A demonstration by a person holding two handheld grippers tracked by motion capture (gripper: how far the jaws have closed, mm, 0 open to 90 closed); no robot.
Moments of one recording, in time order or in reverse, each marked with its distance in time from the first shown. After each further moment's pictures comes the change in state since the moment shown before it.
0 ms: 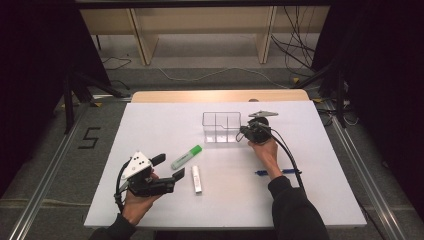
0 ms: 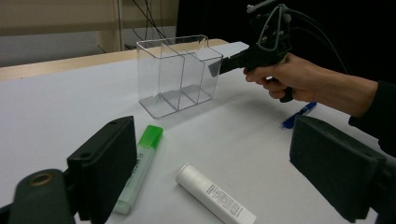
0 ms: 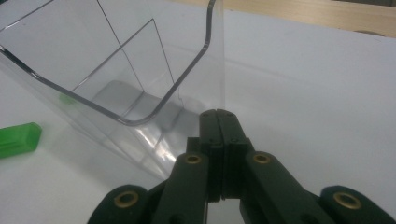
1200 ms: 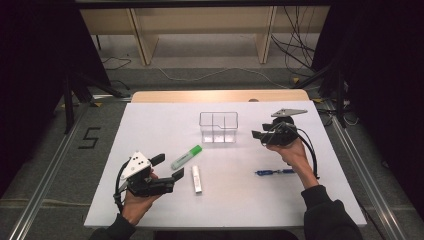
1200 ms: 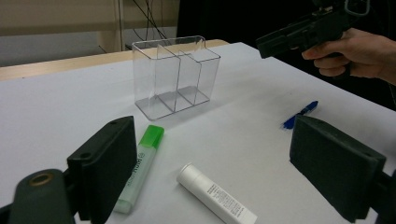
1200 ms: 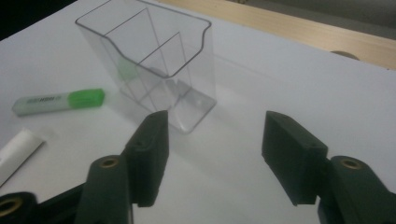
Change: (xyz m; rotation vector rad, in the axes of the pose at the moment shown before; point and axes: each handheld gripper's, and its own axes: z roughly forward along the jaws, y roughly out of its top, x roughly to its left) left arm 0.001 -0.001 0.000 -0.002 0.002 -0.004; right arm -0.023 0.003 -0.090 0.005 0.124 -0.092
